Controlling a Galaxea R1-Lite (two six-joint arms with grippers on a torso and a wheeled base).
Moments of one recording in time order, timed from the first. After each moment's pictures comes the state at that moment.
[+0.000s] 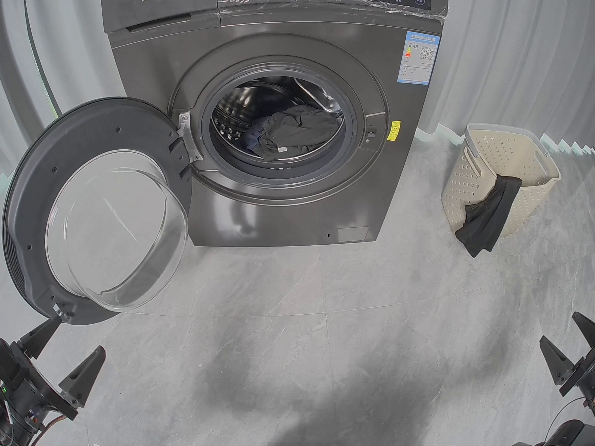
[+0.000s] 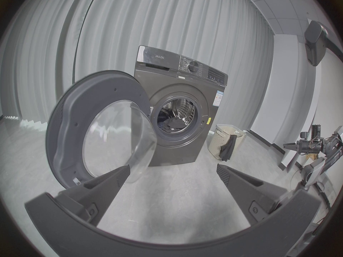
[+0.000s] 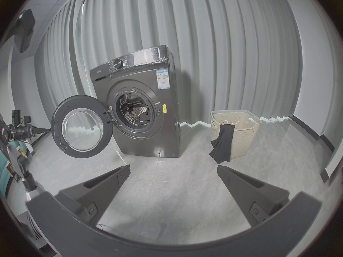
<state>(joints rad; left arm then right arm) -0.46 0.64 -0.02 -0.62 0.14 -0.10 0.29 0.53 -0.02 -0.45 -0.13 0.04</state>
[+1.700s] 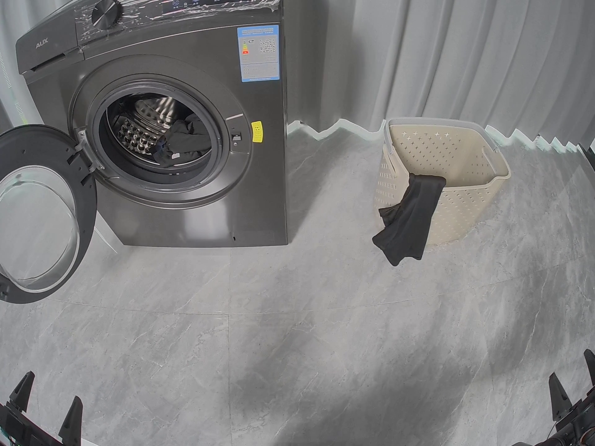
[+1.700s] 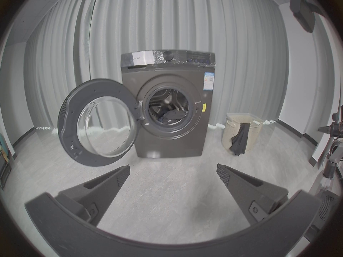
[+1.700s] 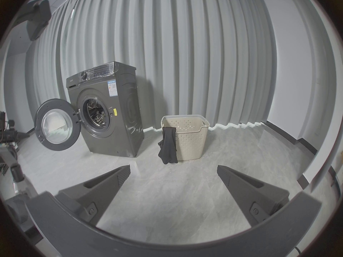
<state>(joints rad) 0.00 0.02 -0.02 0.02 -0.01 0.01 0.00 0.01 -0.02 0.00 0.01 0.00</state>
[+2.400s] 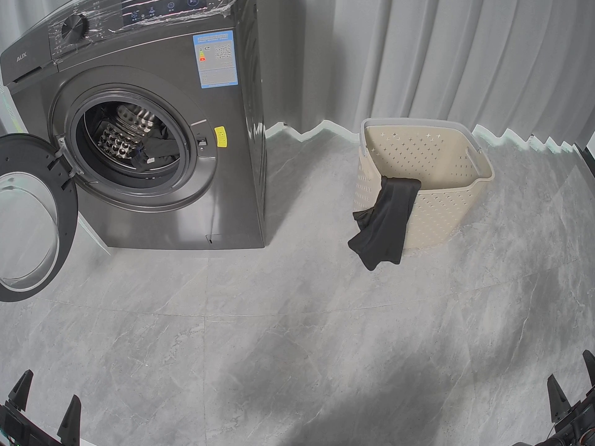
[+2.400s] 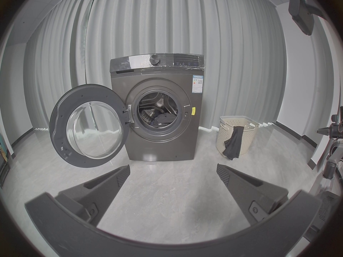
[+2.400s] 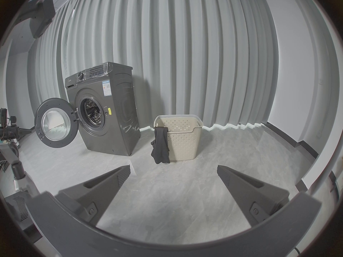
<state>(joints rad) 0.00 0.01 -0.02 0.00 -0.01 0.01 0.00 0.01 -0.02 0.00 0.03 -0.01</state>
